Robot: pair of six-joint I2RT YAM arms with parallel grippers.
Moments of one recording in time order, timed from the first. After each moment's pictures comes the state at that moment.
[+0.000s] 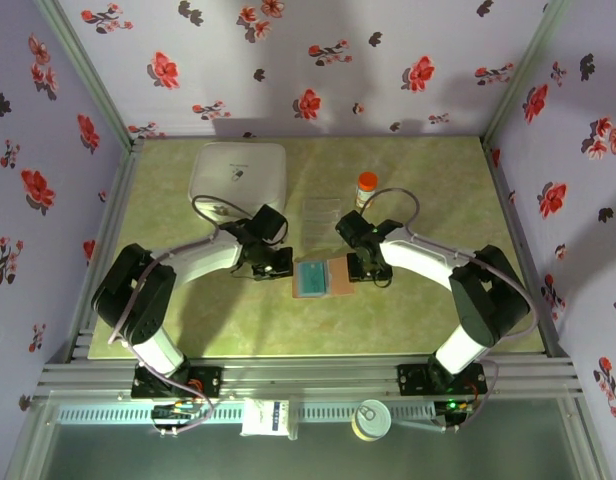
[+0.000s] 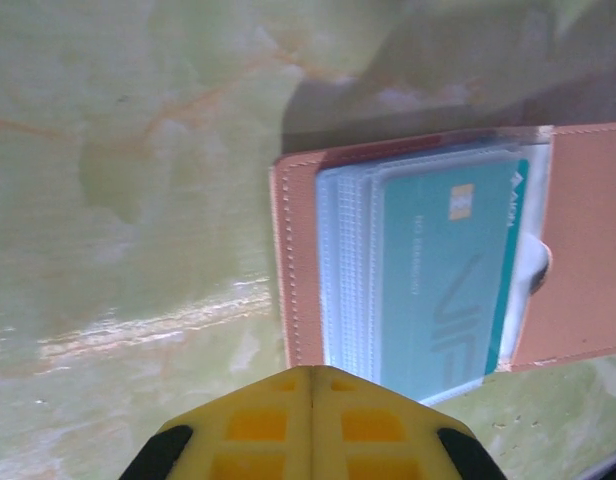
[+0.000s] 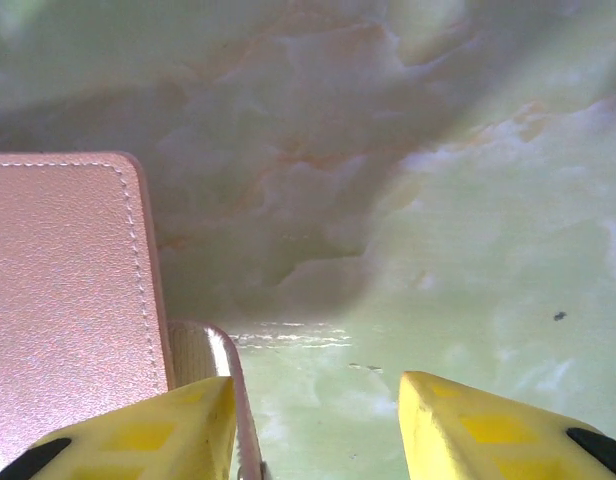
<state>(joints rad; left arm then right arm) -0.70 1.66 1.01 -0.53 0.28 -0.70 0.67 1.61 1.00 -0.81 0.12 0.60</state>
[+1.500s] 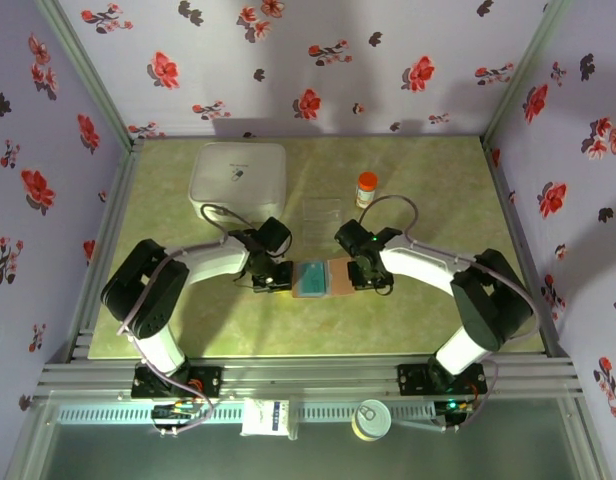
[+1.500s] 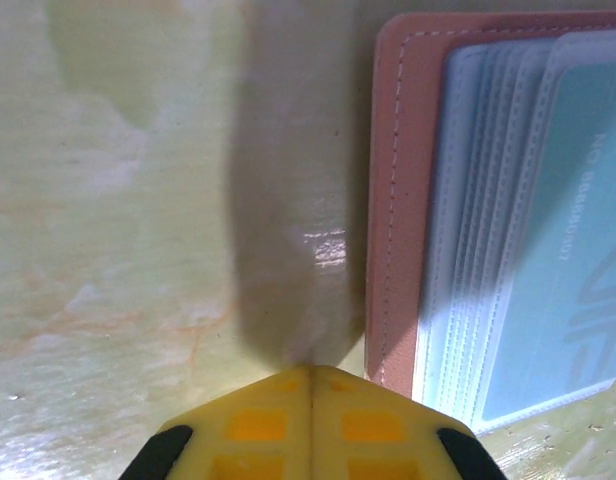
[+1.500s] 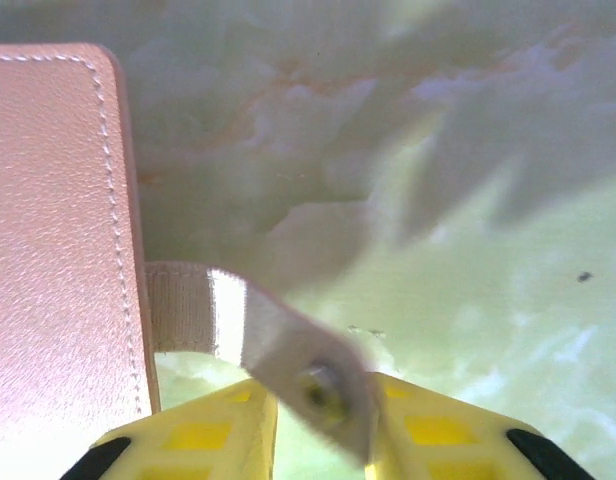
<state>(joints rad) -0.73 1.71 0.95 -0.54 0.27 -0.70 0.70 1.57 0.93 -0.79 0.12 0.61</state>
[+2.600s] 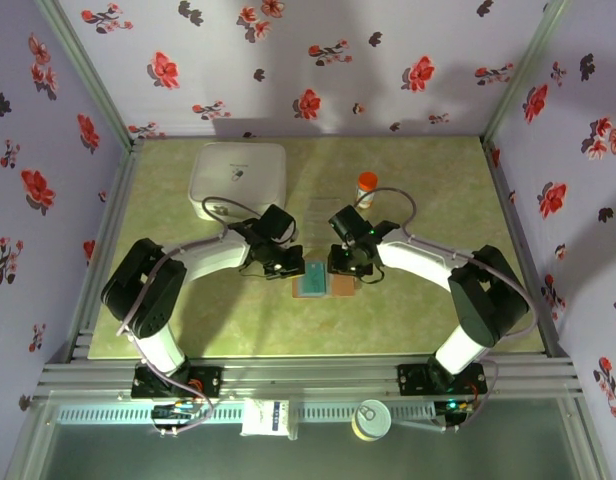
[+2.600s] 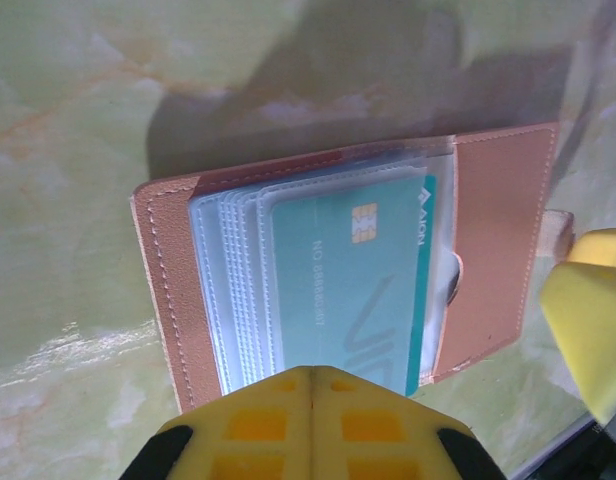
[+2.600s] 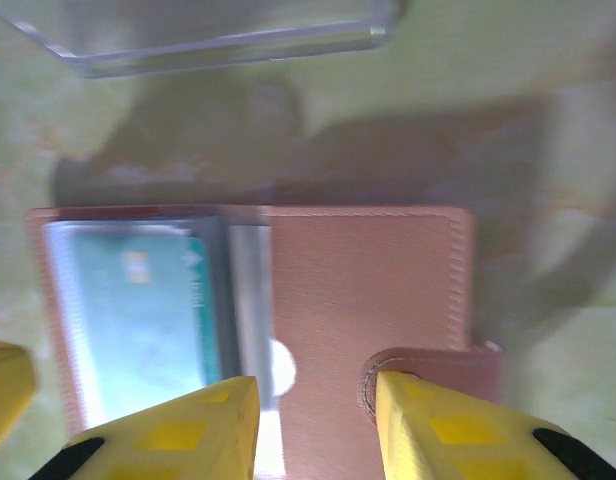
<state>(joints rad) -0.72 1.72 1.03 -0.44 0.36 -0.75 0.70 1.62 1.00 -0.63 -0.05 0.72</state>
